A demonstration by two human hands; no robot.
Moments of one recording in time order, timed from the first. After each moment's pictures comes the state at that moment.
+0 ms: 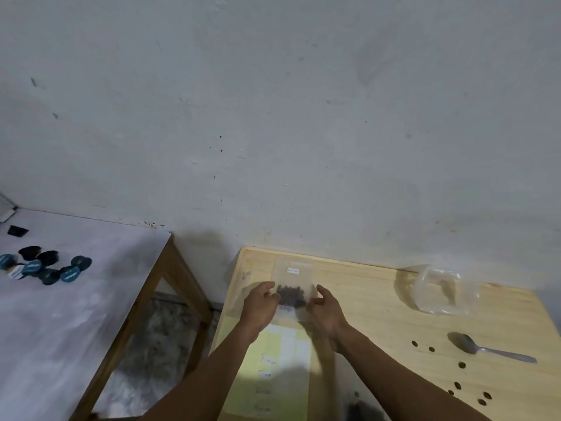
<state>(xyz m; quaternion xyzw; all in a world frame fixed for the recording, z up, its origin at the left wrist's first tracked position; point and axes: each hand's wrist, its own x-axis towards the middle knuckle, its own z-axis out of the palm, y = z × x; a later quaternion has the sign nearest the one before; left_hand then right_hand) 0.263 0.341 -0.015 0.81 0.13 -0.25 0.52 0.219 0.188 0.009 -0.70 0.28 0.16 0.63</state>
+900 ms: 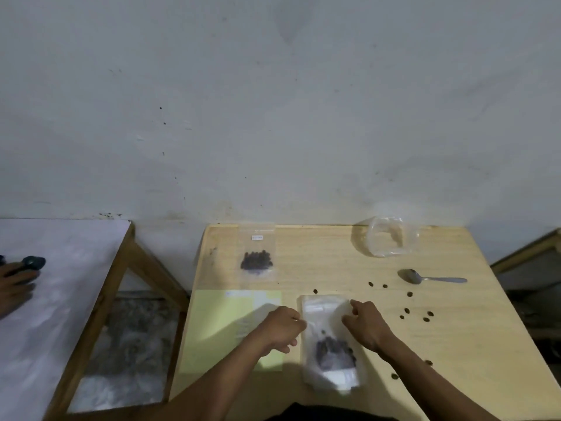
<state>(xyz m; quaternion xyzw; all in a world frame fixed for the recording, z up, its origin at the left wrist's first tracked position) 0.150 0.286 -0.016 0.79 -0.04 -0.49 0.38 0.074 0.076 -0.030 -0.87 0.30 0.23 0.32</state>
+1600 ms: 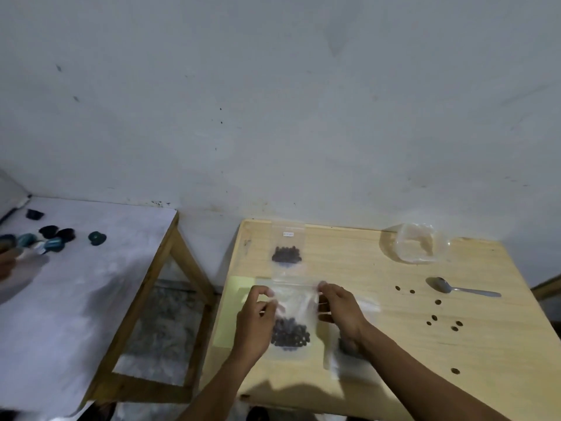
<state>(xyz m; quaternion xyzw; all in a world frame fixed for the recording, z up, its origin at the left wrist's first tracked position) 0.112 0.380 0.007 0.80 0.05 -0.14 0.58 0.098 0.188 0.019 -0.68 0.28 0.13 0.67</state>
